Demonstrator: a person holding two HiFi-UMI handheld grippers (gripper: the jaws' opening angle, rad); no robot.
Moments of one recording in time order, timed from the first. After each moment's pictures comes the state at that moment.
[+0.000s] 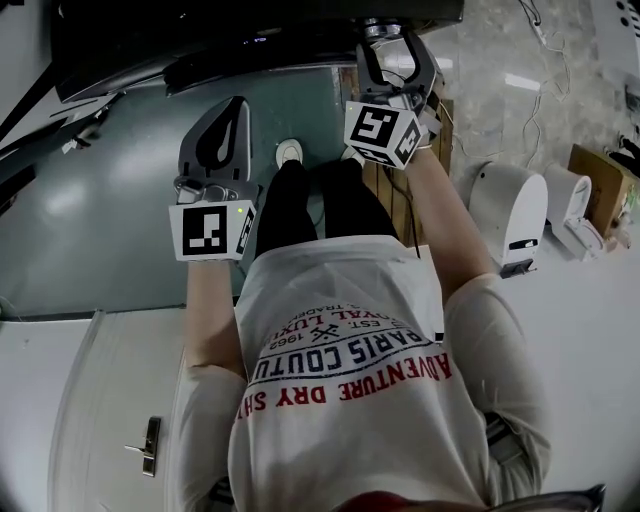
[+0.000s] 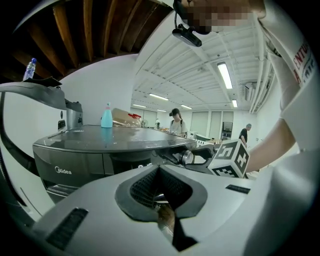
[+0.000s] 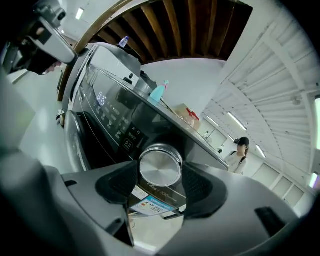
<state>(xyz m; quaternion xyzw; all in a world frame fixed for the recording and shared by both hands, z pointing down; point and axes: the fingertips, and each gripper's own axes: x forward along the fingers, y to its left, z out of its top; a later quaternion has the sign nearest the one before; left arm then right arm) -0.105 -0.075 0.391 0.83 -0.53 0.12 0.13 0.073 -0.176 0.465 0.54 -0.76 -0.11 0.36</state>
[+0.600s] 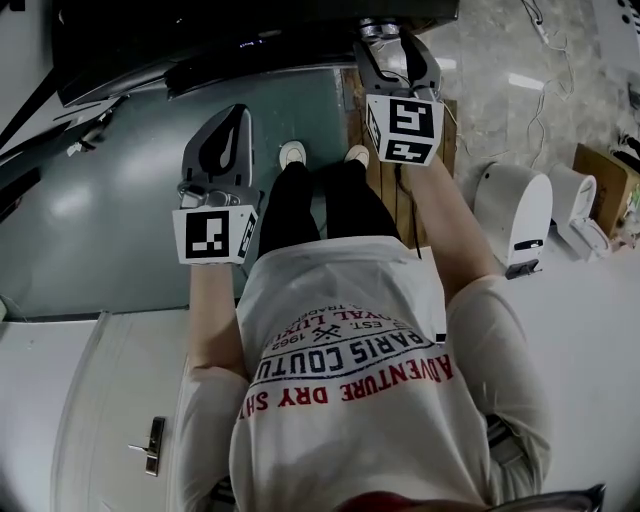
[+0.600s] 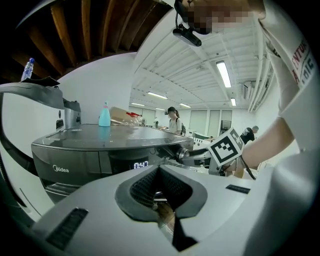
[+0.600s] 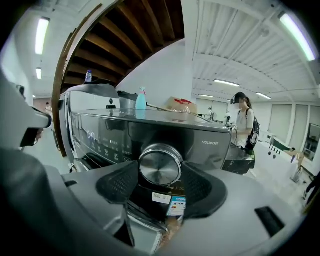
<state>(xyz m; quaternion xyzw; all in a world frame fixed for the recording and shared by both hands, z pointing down) -0.098 -0.067 0.394 0.83 -0.53 0.13 0.14 0.080 -0.179 0.463 0.54 -0.81 0.10 0.22</state>
